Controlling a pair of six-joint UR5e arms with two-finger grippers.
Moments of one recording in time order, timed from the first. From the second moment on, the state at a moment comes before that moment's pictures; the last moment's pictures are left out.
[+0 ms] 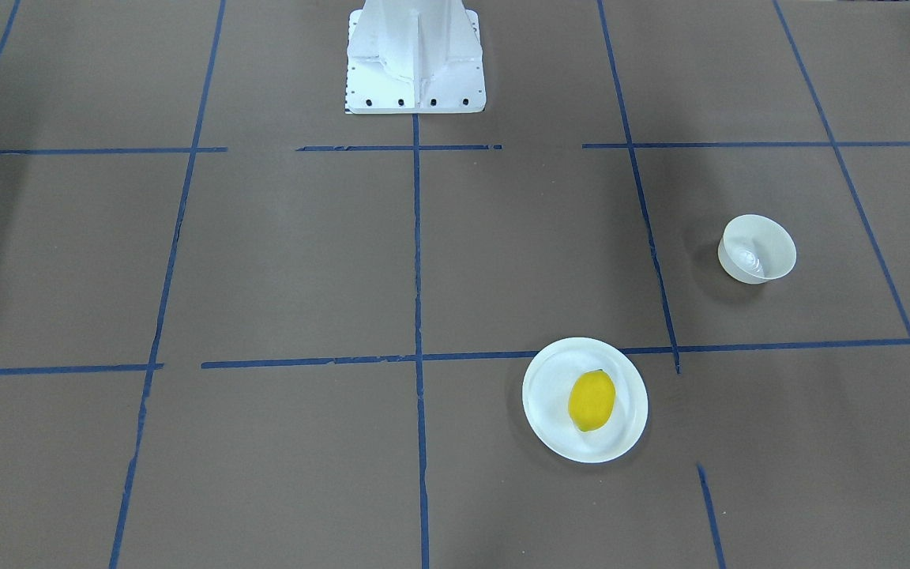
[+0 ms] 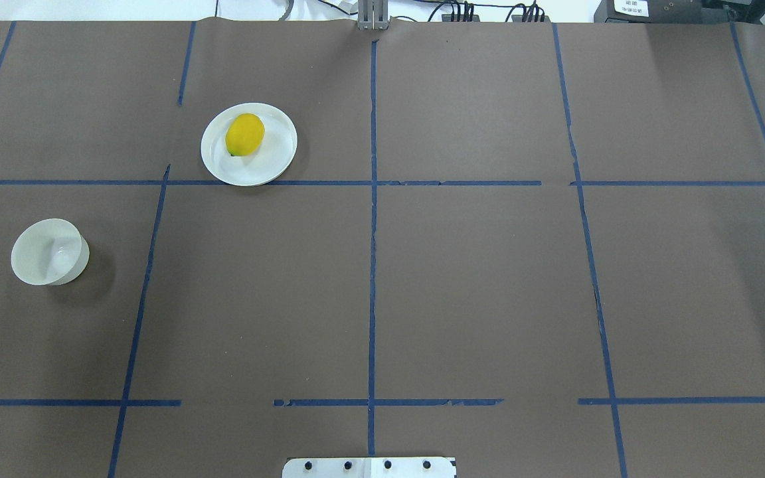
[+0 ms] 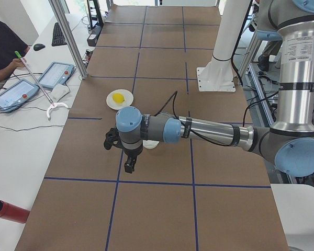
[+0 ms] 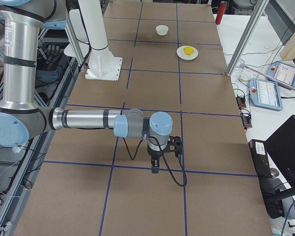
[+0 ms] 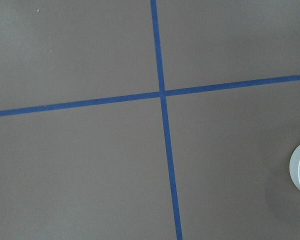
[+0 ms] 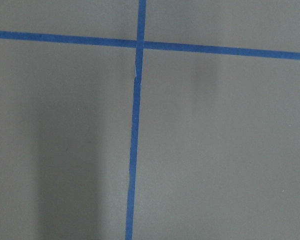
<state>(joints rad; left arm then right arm) -1.50 -1.55 -1.75 -1.56 -2.41 0.09 1.54 -1.71 1.75 -1.64 2.28 -0.05</state>
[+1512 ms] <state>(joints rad) -0.94 -2.35 -1.10 -1.99 -2.17 -0.67 1.54 -1.71 1.75 -1.64 2.28 -0.05</state>
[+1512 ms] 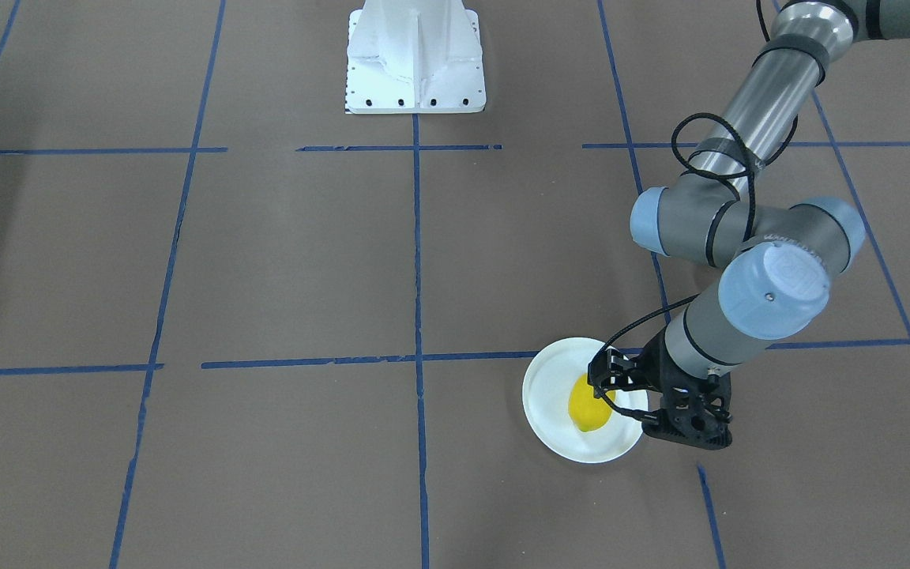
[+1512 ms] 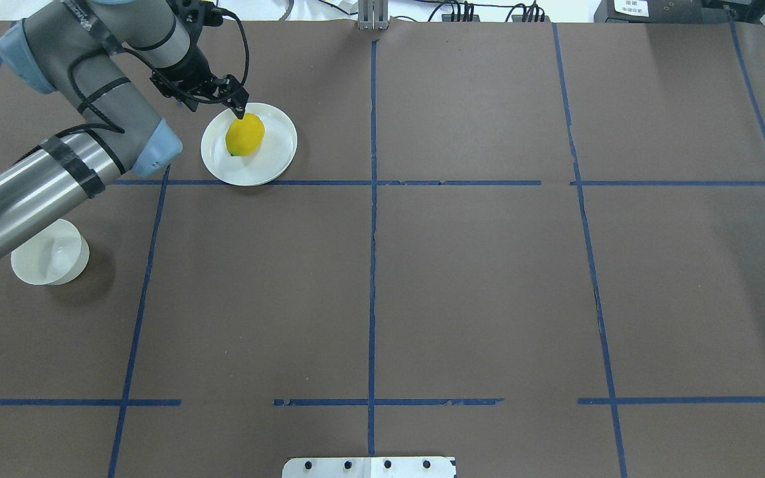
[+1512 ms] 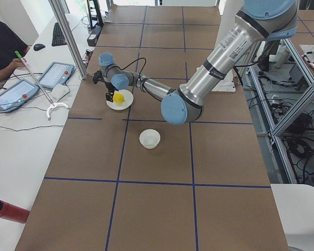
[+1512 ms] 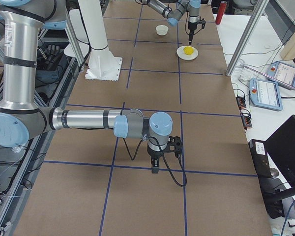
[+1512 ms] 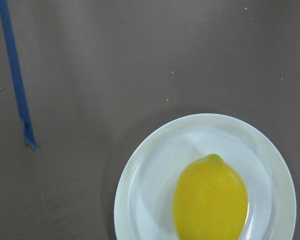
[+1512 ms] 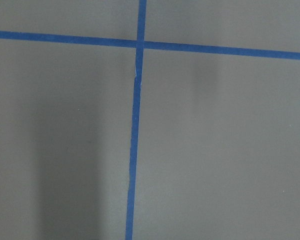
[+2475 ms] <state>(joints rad) -0.88 -2.39 -0.99 -2.09 -2.13 -0.70 1.54 -1.71 1.75 -1.64 2.28 -0.05</state>
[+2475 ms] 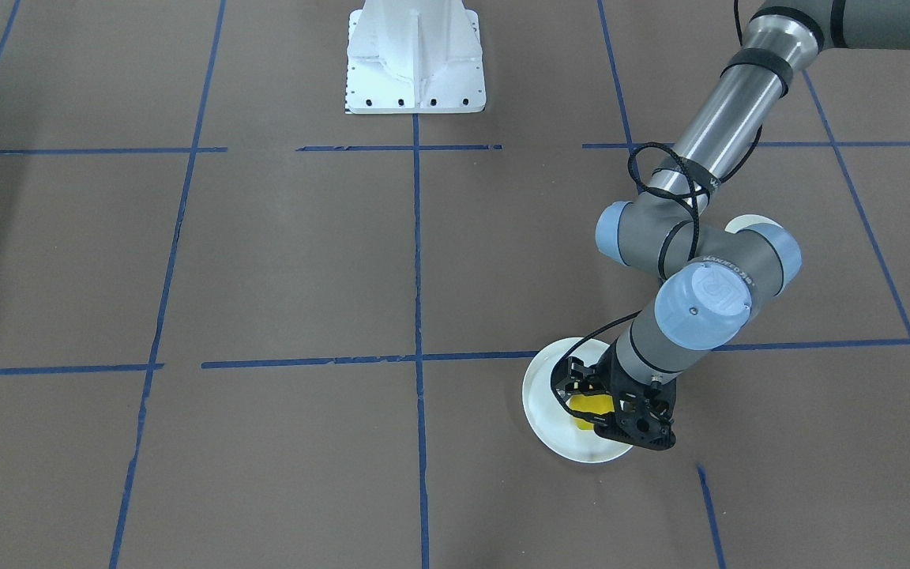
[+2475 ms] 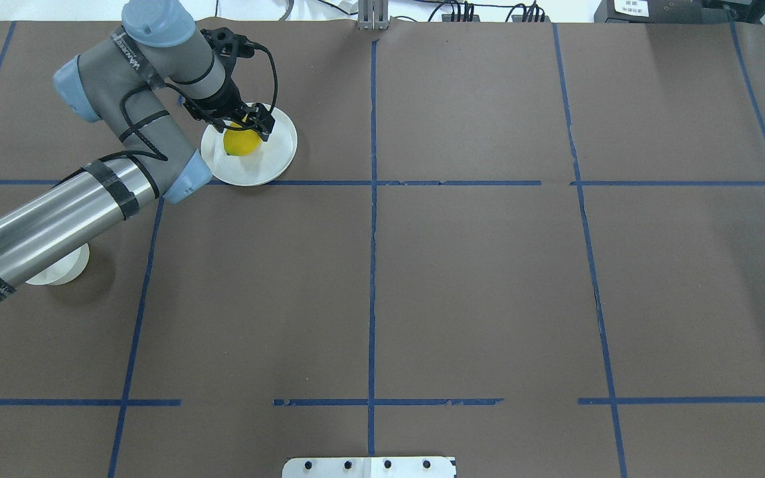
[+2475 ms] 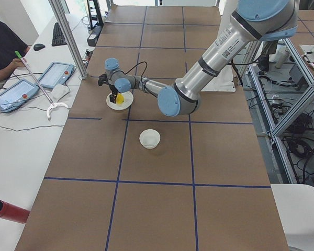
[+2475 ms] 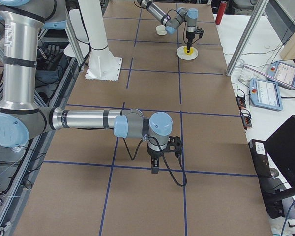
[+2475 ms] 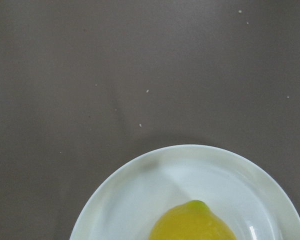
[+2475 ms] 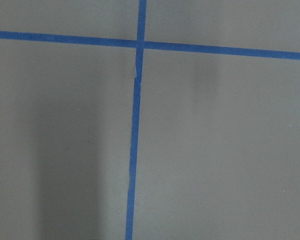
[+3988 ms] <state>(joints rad) -1.02 -1.88 -1.64 -1.84 -2.26 -0.65 1.54 -1.71 1.75 -1.64 2.28 -0.05</state>
